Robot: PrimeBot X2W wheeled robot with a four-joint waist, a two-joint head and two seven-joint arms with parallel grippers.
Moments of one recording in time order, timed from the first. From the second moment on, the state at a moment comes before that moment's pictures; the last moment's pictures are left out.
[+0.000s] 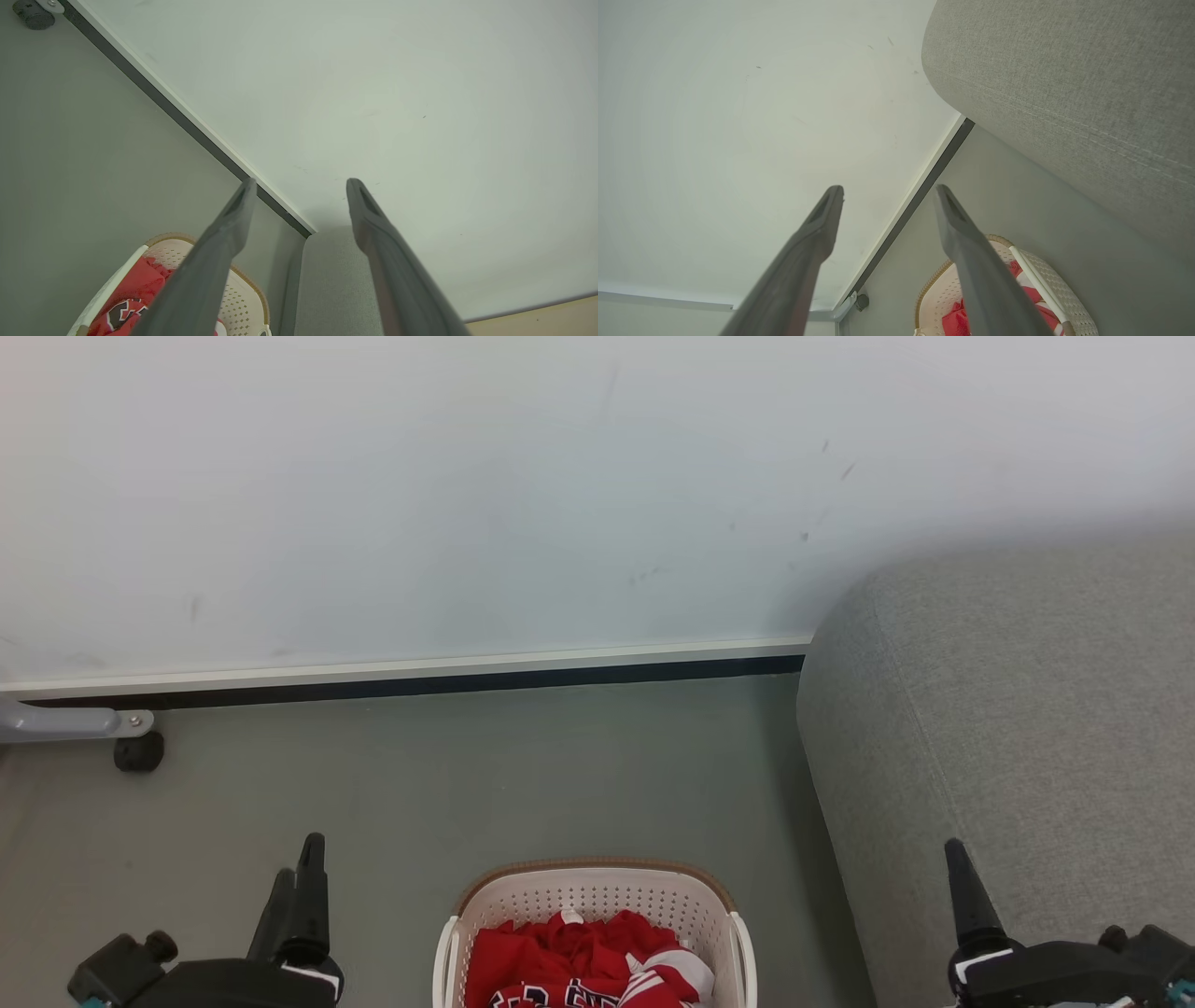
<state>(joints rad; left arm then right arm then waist) -0.03 0.06 -0.02 0.21 -1.10 -0.04 -0.02 -0.07 -0.07 0.07 0.29 1.17 0.04 -0.02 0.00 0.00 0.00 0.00</state>
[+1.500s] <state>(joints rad) 0.02 0.10 -0.12 0.19 -0.43 0.07 -0.18 -0.09 -0.12 0.30 0.31 0.59 -0.06 -0.18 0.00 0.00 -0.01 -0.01</state>
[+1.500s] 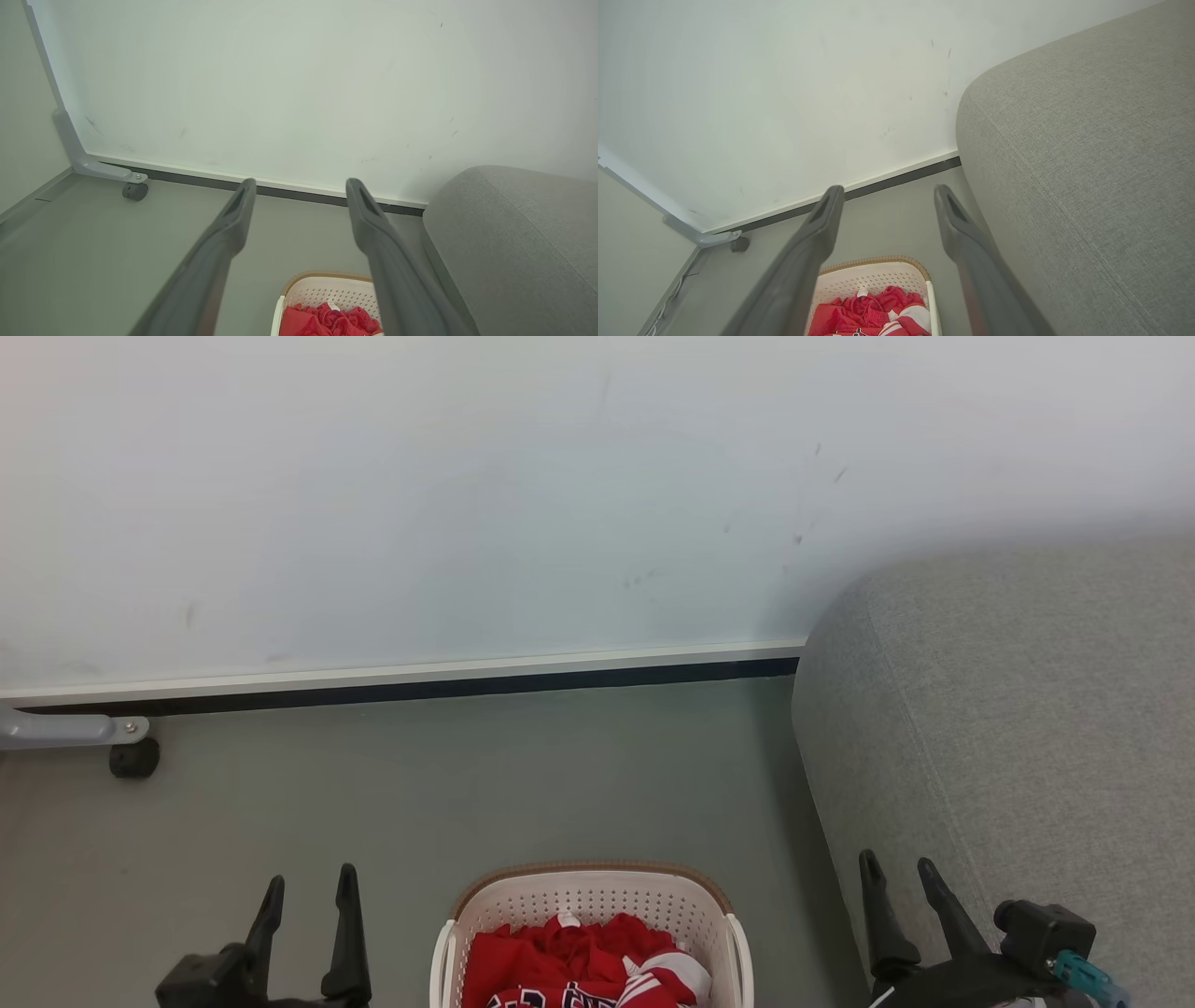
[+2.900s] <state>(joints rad) 0.05 0.10 -0.14 0.21 -0.18 0.09 -0.25 -0.09 -0.14 0.36 0.32 0.31 -0.09 -0.25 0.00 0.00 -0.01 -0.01</state>
